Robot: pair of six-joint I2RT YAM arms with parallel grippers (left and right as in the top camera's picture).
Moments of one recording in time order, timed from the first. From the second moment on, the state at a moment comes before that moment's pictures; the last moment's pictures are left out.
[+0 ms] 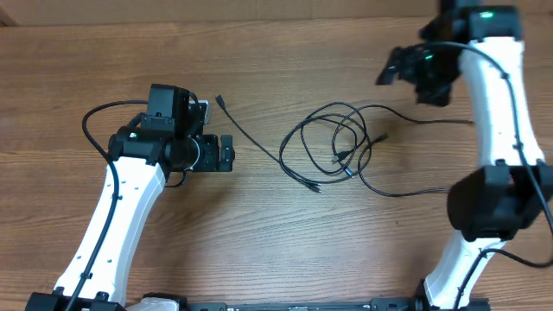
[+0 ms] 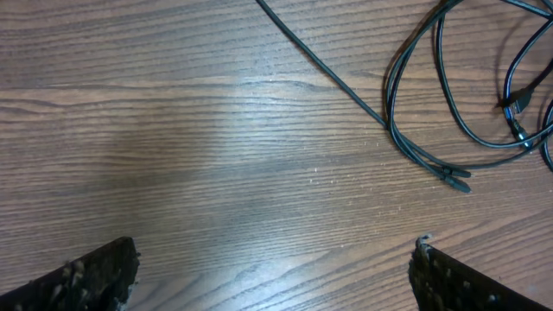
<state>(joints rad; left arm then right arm) -0.14 1.43 1.18 -0.95 0.19 -0.15 0.01 2.06 2.09 -1.43 -0.25 0.34</state>
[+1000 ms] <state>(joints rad) -0.14 1.43 1.18 -0.97 0.18 -0.15 0.12 2.07 1.66 -0.85 -0.06 0.79</state>
